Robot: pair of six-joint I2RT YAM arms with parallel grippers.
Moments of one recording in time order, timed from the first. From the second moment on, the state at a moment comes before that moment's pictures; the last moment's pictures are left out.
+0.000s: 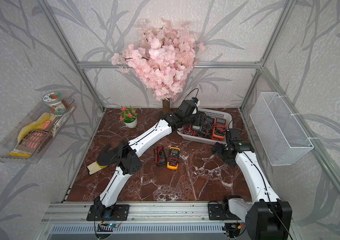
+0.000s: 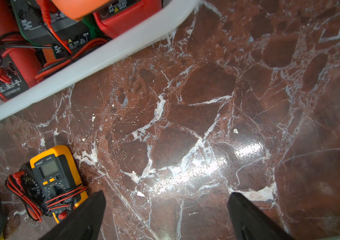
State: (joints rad) left arm -0.81 2.40 2.48 -0.61 0.02 -0.45; right arm 0.01 1.15 0.93 -1.00 -0.10 0.63
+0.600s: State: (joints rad) left arm -0.81 2.58 2.60 -0.47 0.06 -0.61; right arm 0.00 1.15 0.88 -0.96 -0.12 0.63
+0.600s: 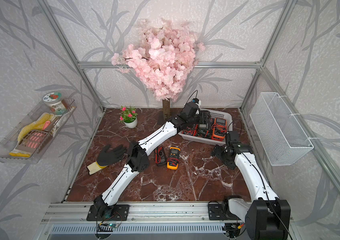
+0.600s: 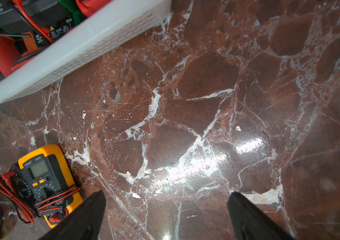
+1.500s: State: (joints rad) left arm -0.84 2.66 2.64 -0.47 -0.02 -0.59; right arm -0.01 1.16 0.88 -0.94 -0.13 0.63
